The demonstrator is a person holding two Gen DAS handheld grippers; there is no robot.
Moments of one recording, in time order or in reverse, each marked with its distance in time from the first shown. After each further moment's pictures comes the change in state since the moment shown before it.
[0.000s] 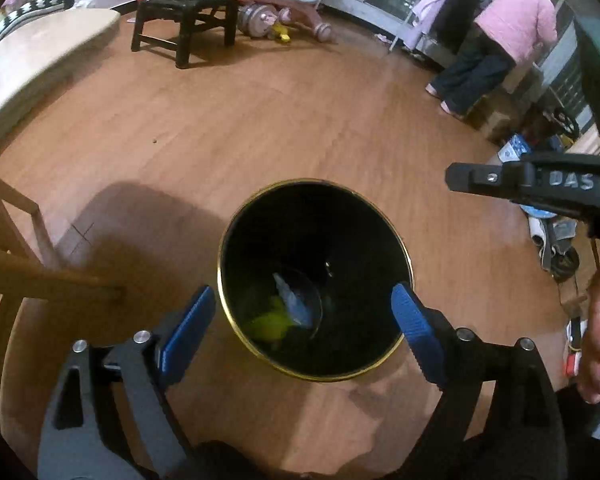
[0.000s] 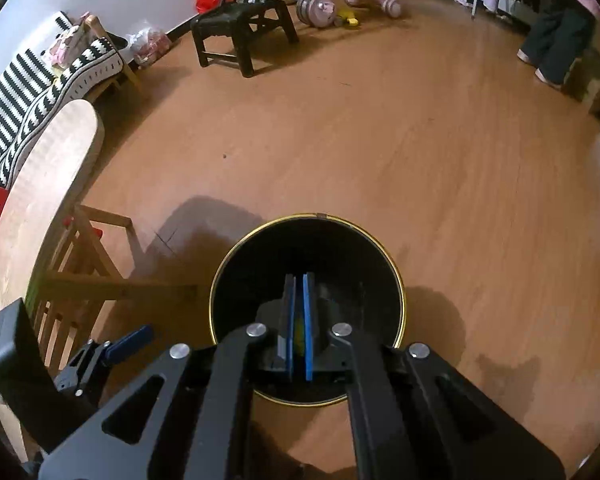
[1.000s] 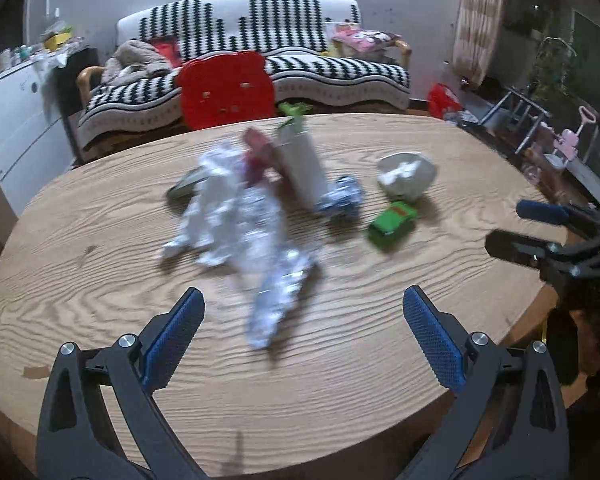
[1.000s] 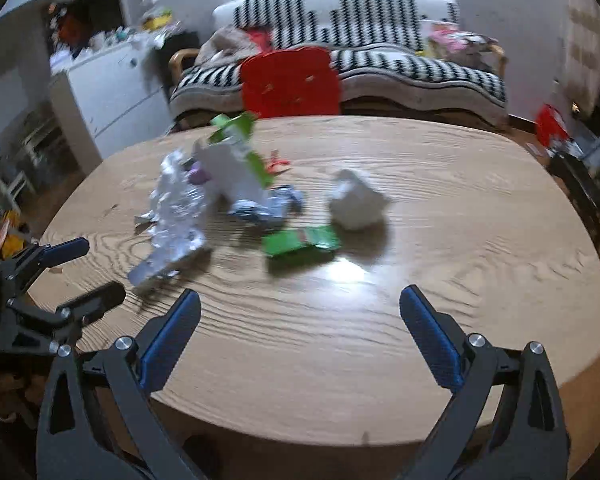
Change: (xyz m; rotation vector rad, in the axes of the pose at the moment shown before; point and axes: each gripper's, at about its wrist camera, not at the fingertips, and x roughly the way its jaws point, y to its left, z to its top) left arm -0.431 0.286 -0.234 -0.523 -0.386 0.749; right arm -0.098 0.519 -0.169 -0.964 -0.121 0.602
